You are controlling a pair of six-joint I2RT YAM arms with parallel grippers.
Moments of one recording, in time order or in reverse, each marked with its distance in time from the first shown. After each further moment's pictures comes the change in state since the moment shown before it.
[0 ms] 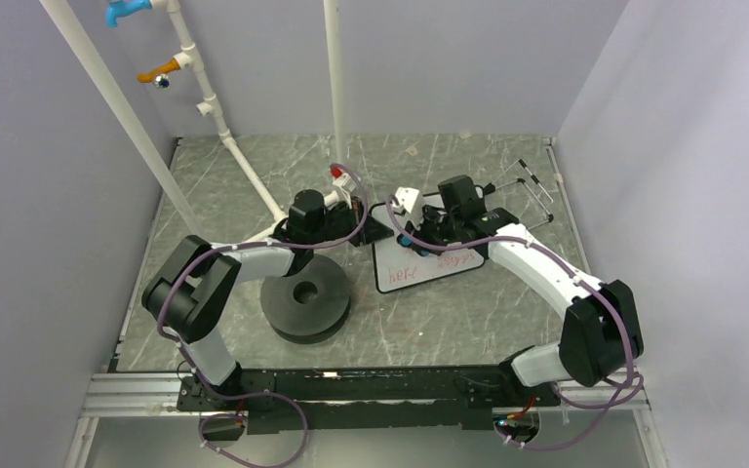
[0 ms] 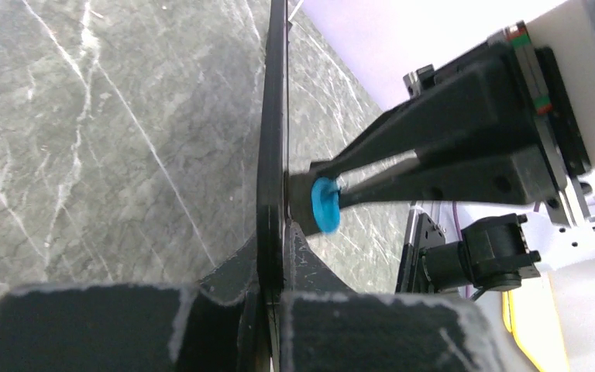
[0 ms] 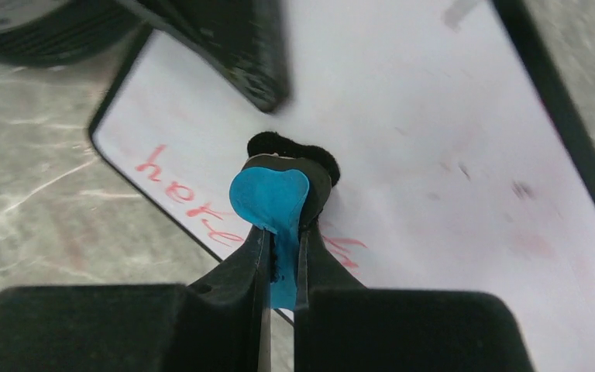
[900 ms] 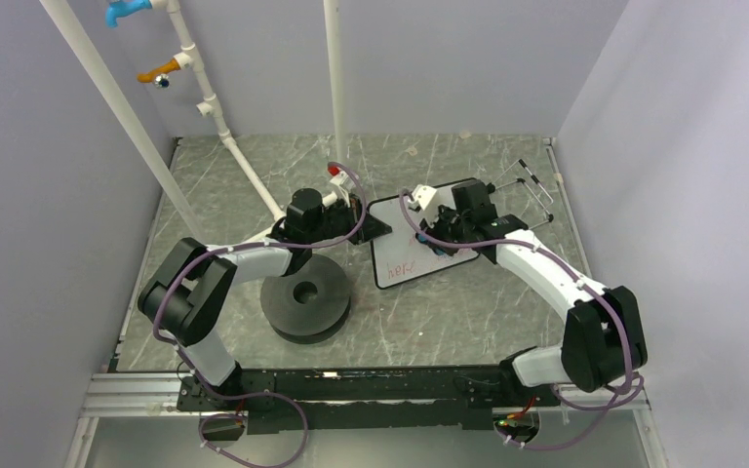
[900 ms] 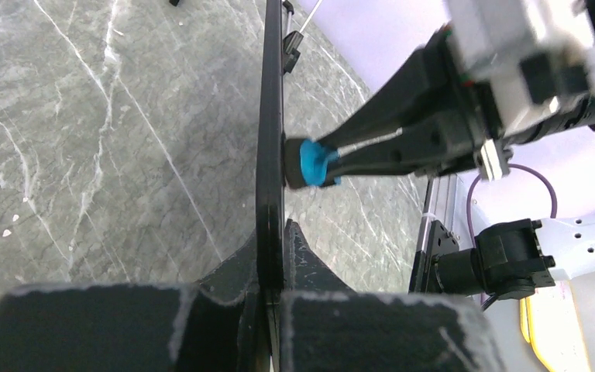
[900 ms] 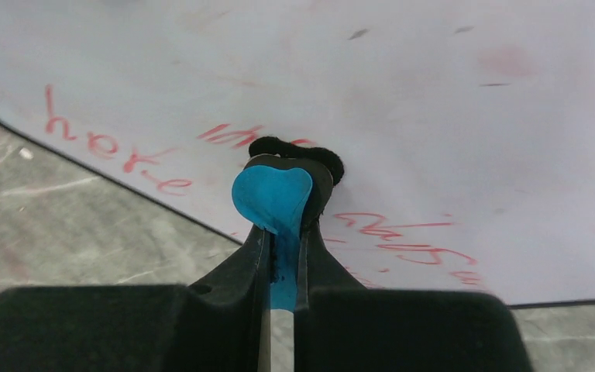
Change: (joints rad) left arm 0.011 -0.024 0.000 -0.022 -0.040 0.030; right arm -0.057 -0.022 -0.085 0.053 0.132 0.070
